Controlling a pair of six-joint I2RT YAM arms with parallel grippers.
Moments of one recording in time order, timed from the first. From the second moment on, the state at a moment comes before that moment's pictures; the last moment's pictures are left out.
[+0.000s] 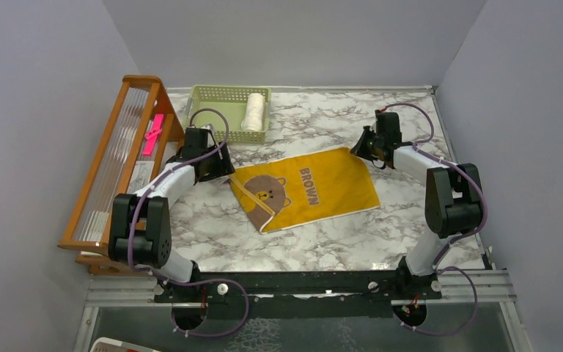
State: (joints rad) left arm -0.10 1.49 0.89 -0.29 0.15 -0.36; right arm 0.14 1.75 1.05 -0.05 -0.14 0.47
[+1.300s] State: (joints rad) left arm -0.10 1.58 1.15 -0.35 0.04 -0.32; right arm 0.14 1.52 1.03 -0.06 -0.20 0.41
